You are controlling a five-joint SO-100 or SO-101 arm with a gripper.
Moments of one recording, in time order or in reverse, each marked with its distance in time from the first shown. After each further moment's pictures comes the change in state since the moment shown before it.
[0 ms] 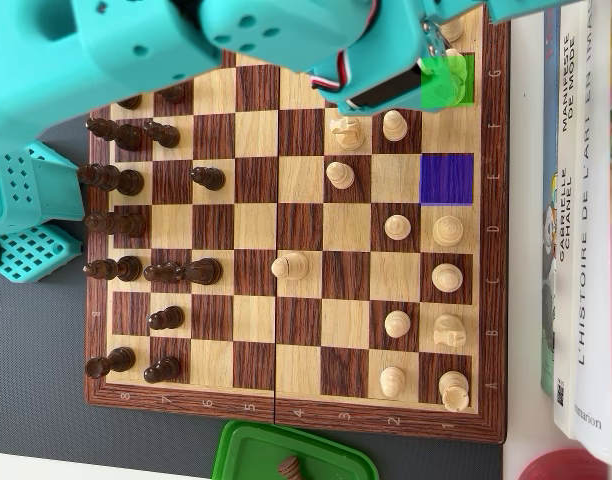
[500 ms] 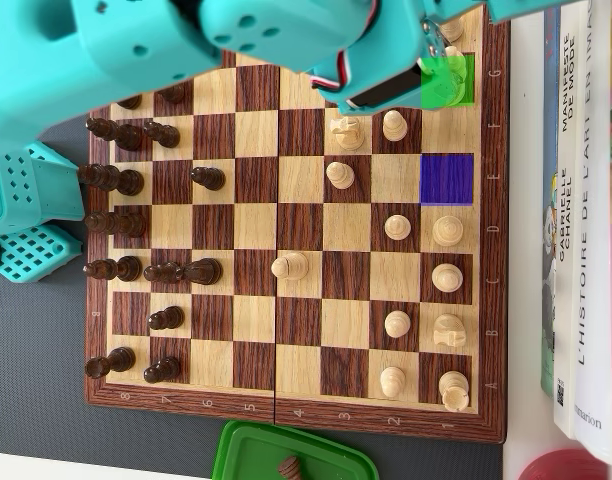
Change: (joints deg) arm -0.1 -0.1 -1.0 0.0 0.0
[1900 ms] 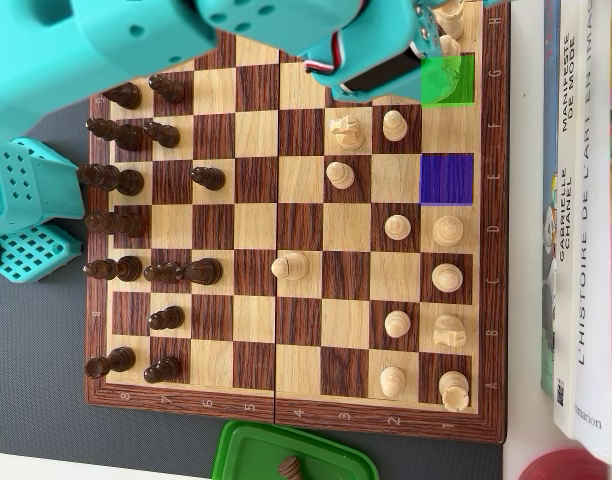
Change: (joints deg) arm -1.5 0.4 1.8 0.0 1.8
